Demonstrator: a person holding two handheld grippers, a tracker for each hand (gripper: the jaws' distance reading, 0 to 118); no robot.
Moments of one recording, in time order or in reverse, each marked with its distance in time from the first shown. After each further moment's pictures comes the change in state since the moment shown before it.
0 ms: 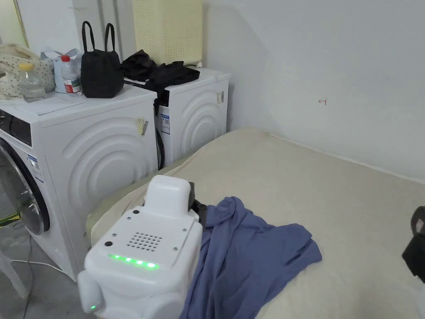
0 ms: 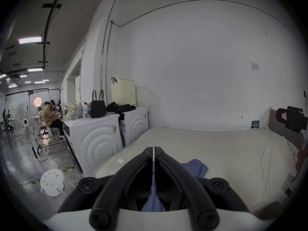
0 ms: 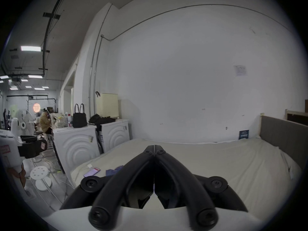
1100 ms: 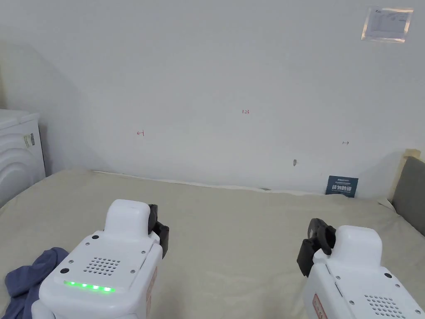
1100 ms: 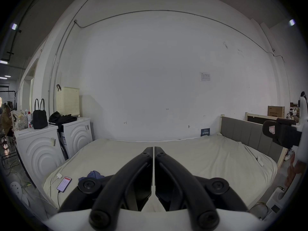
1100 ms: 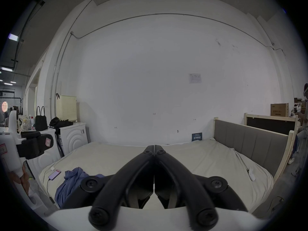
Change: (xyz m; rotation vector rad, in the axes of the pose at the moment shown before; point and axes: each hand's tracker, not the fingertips) left arm 0.198 0.035 0.010 0.097 -0.458 -0.021; right arm 0.124 0.024 0.091 0.035 -0.382 0.003
